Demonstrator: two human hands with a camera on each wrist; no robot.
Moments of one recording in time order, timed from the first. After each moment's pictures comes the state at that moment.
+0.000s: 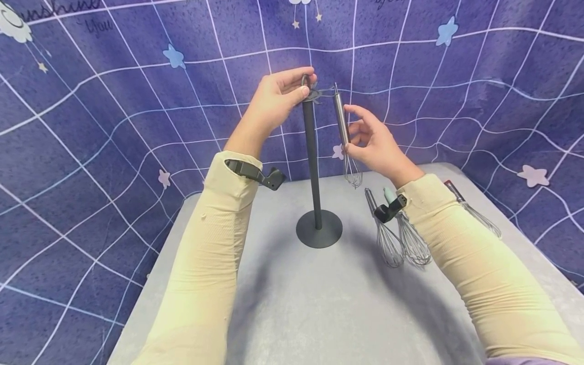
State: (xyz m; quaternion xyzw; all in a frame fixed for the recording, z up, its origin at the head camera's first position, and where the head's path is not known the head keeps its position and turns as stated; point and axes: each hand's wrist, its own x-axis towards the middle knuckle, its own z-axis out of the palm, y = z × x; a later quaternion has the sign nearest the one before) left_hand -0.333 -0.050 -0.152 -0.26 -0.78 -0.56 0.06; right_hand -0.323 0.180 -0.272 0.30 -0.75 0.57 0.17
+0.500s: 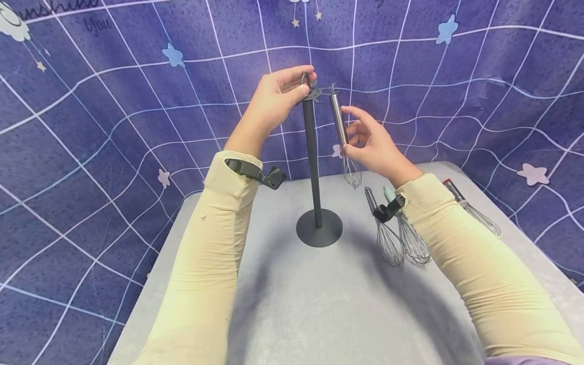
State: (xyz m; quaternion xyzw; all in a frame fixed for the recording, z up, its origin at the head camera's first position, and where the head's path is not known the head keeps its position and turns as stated) left_hand -0.332 -0.050 -0.153 -0.26 -0.78 -0.56 0.07; right_hand -0.325 0.177 -0.275 0.30 -0.75 0.56 0.17
